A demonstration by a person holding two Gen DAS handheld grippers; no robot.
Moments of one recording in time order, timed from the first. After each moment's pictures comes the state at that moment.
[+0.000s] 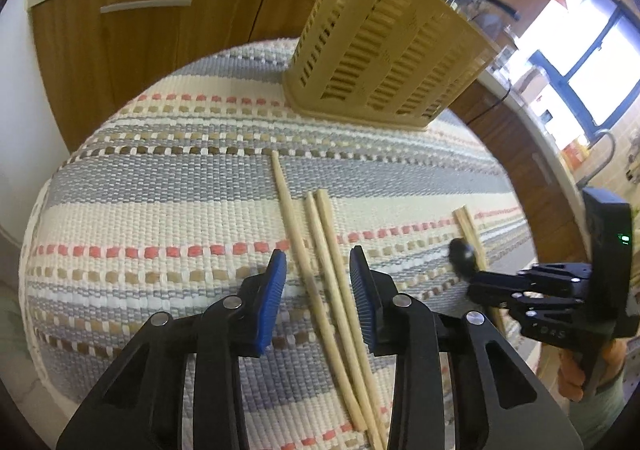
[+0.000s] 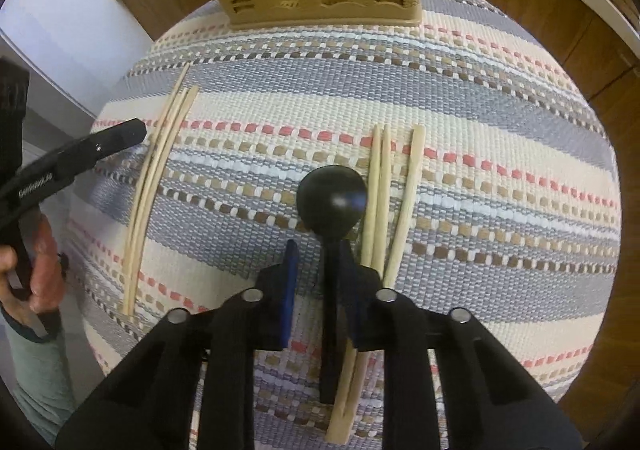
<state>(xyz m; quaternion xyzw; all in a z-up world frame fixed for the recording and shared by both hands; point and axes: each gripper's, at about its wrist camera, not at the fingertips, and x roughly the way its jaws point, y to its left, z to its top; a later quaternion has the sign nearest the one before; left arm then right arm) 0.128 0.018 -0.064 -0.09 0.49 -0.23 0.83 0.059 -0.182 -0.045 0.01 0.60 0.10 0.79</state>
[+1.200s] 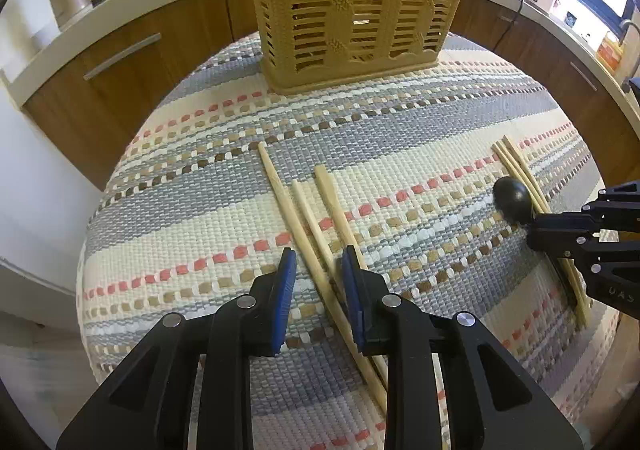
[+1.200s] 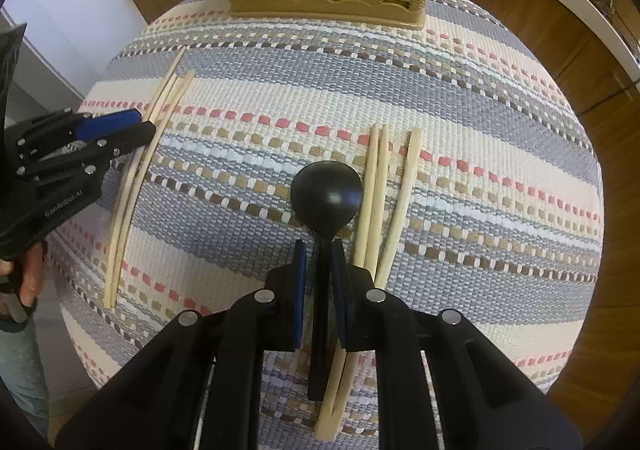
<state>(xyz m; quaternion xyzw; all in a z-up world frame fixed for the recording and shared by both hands) 0.121 -0.031 -0.067 0.10 0.50 -0.19 0.84 0.058 -0.176 -0.049 -0.04 0.61 0.10 0.79</state>
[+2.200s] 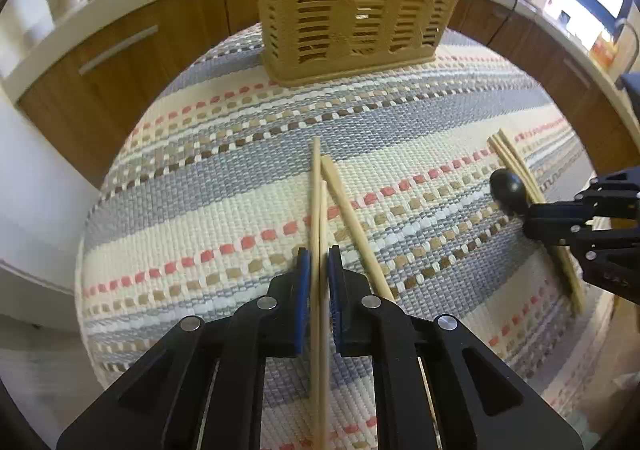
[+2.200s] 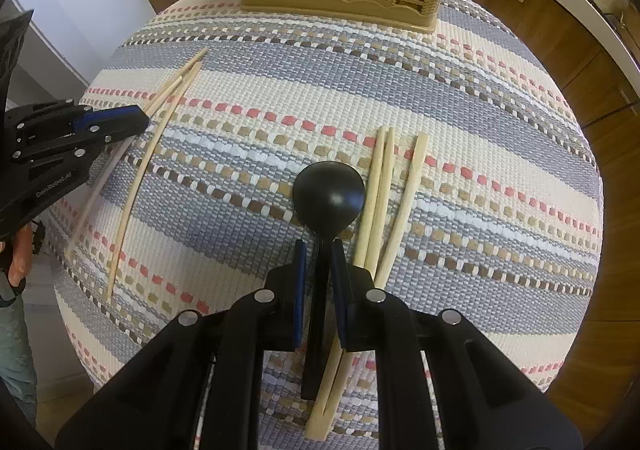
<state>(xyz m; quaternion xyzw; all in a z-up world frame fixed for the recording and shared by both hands) 0.123 -0.026 -0.070 0.08 0.51 -0.21 0.83 0.059 -0.167 -0.050 -0.05 0.61 0.11 0.79</state>
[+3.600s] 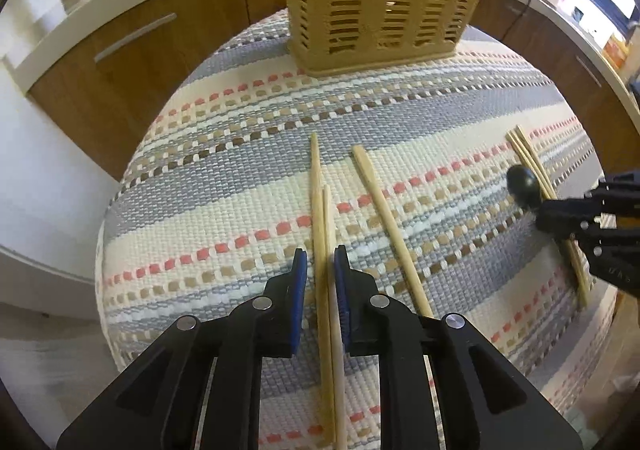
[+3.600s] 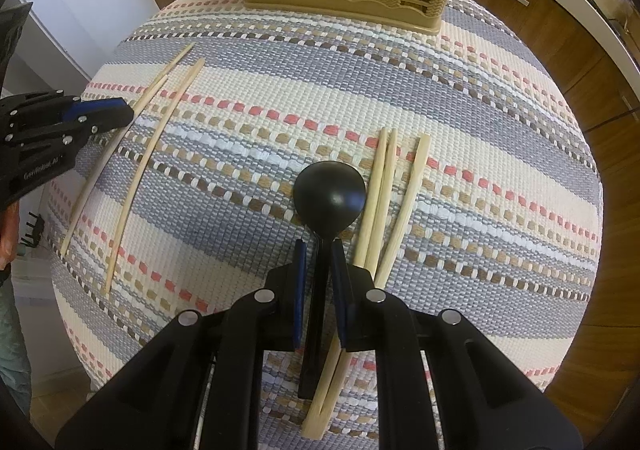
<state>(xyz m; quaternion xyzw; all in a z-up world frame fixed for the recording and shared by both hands) 0.131 -0.008 -0.066 0.10 0.54 -0.18 0.82 0.062 -0.167 -0.050 -0.06 0.61 0.12 0.78</state>
